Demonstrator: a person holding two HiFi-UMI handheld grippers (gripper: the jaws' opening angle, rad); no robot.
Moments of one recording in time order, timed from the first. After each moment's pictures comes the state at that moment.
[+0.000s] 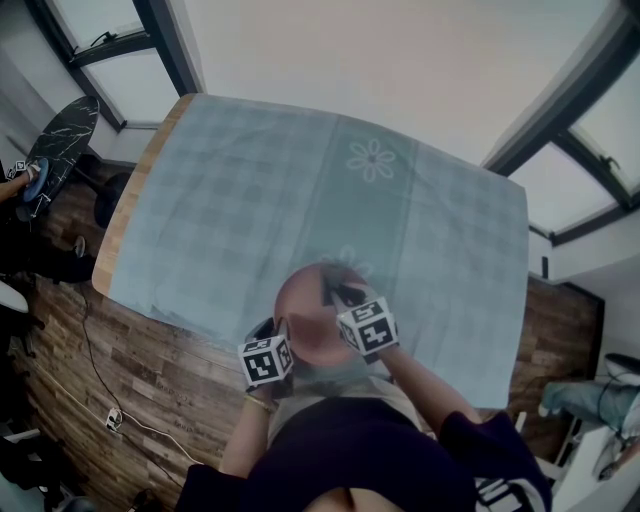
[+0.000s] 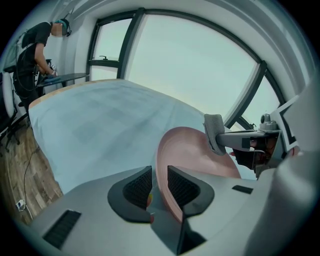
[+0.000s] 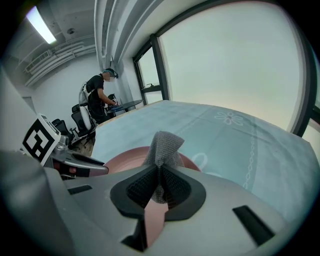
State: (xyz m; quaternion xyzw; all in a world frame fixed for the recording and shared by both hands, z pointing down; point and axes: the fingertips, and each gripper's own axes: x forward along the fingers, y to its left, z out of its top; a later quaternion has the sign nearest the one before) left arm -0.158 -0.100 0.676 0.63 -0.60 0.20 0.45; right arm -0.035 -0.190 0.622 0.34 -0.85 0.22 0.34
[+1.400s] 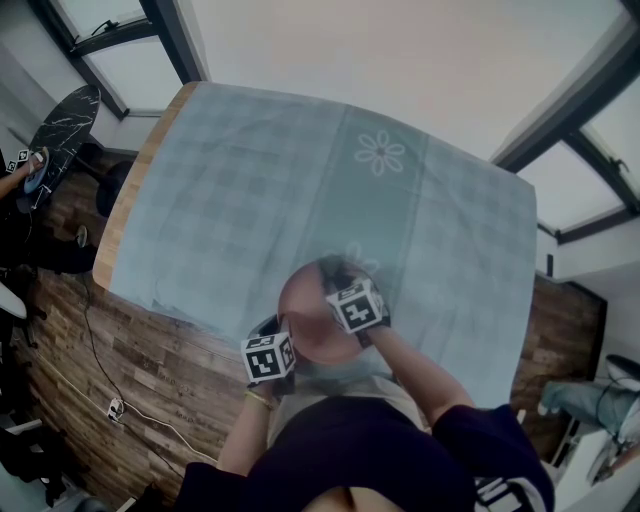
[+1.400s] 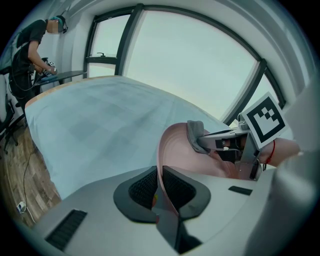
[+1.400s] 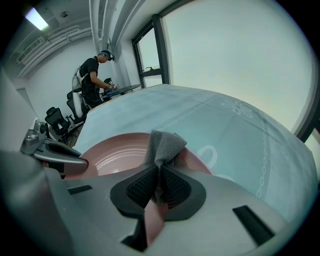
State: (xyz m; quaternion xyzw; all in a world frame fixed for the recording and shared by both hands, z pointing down) left arm -0.158 -0.100 0.686 0.63 -0.59 0.21 0.46; right arm -0.052 -0.209 0.677 0.32 -0.82 0.23 0.42
